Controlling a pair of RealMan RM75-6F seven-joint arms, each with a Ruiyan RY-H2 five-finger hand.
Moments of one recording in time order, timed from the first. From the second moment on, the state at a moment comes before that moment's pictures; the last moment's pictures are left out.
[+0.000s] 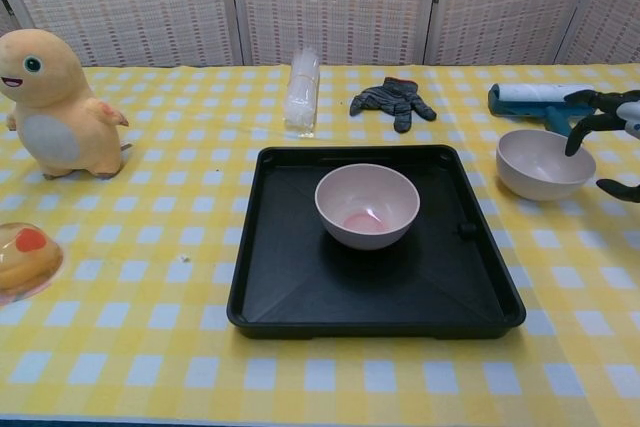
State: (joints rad) left arm -0.12 -1.10 0.02 -1.65 1.56 1.42 0.02; right arm 0.46 -1.47 0.09 -1.21 -1.36 1.09 -0.15
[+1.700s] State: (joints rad) left arm -0.11 -1.06 0.03 -1.66 1.59 1.45 -0.04; right arm 0.58 -1.54 0.11 -1.51 -1.49 1.11 -0.36
